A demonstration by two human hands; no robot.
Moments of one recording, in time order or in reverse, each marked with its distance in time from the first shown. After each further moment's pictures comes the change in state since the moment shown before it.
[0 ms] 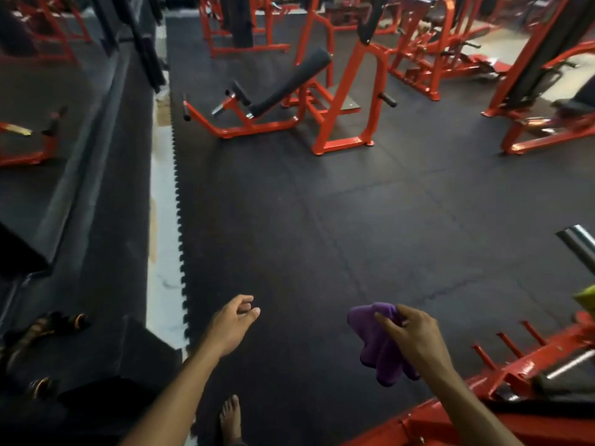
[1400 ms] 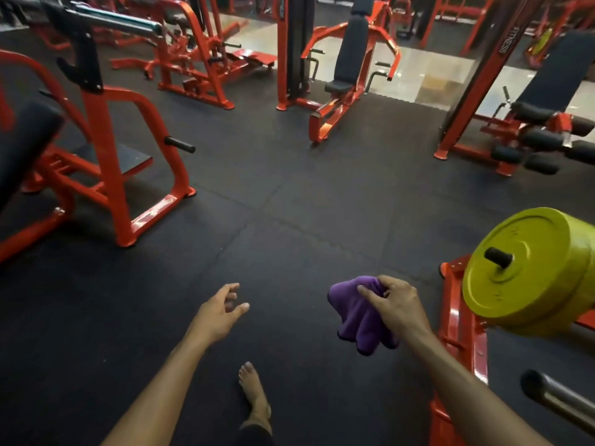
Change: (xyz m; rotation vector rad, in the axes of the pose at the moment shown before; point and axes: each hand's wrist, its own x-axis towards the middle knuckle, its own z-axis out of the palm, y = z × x) left_hand 0.613 0.528 0.250 0.285 -0.551 0.492; right_hand 0.555 0.074 -0.235 0.042 0.557 0.401
